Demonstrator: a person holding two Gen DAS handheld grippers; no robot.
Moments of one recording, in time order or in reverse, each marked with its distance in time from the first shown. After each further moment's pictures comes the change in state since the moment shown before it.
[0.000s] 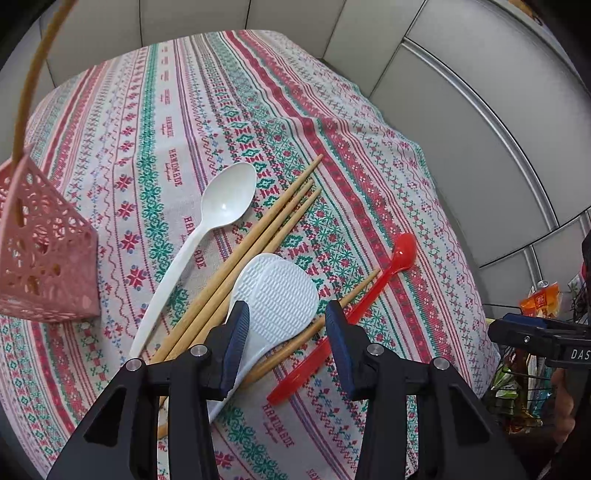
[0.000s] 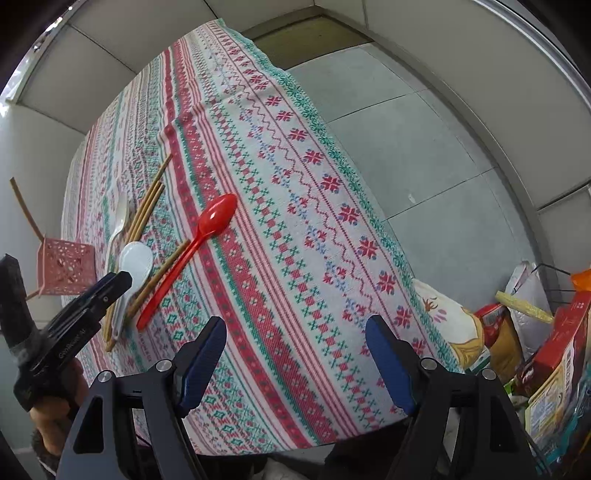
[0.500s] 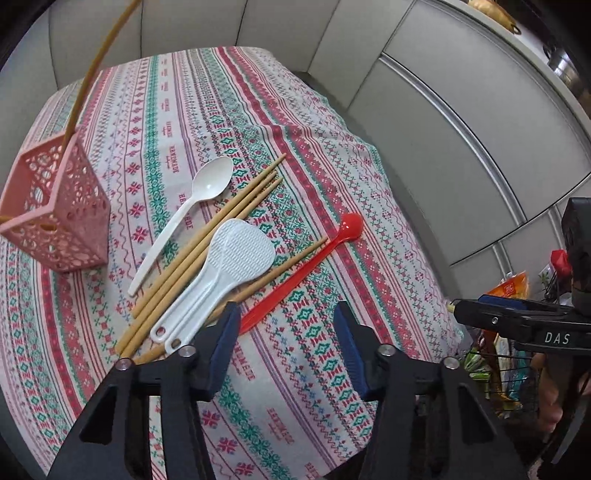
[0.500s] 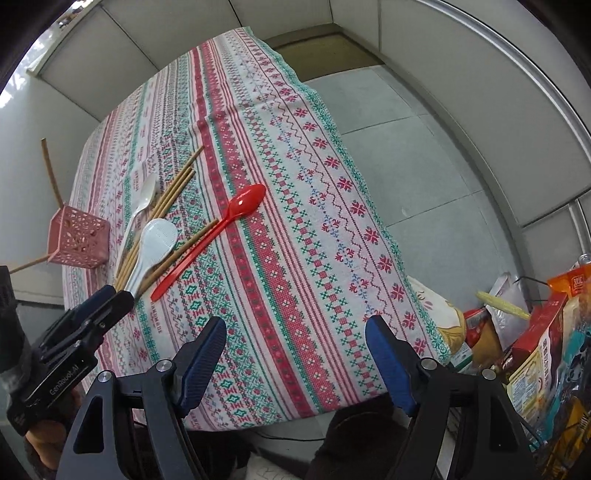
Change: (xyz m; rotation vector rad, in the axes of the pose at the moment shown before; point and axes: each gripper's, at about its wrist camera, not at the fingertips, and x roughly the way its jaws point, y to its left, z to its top) left arm -0.051 -0.019 -0.041 -0.006 -0.054 -0.065; right arm -0.037 0.025 -0.031 -0.077 -0.055 -0.048
